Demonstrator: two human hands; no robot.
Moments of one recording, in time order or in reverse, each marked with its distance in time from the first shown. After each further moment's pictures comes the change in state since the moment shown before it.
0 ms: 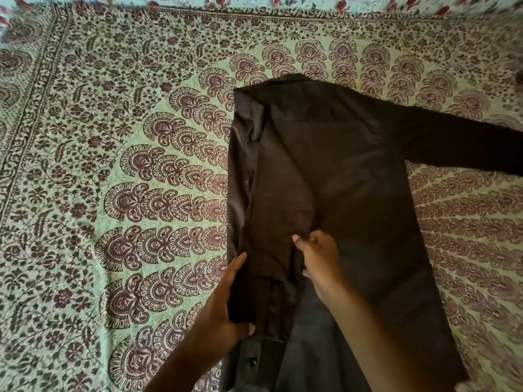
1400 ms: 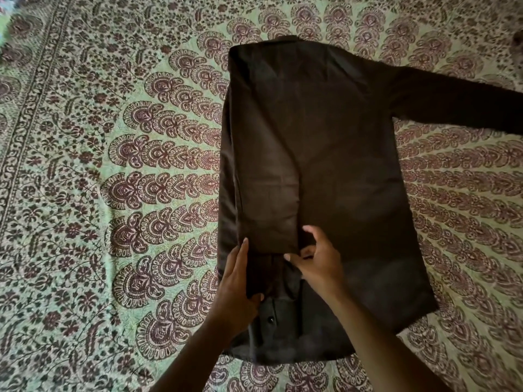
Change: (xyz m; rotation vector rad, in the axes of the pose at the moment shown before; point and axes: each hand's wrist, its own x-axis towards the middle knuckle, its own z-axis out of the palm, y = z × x) left_hand -0.046 -0.066 0.088 0.505 0.163 0.016; right_hand -0.066 0.106 -0.070 -0.422 -0.100 -0.279
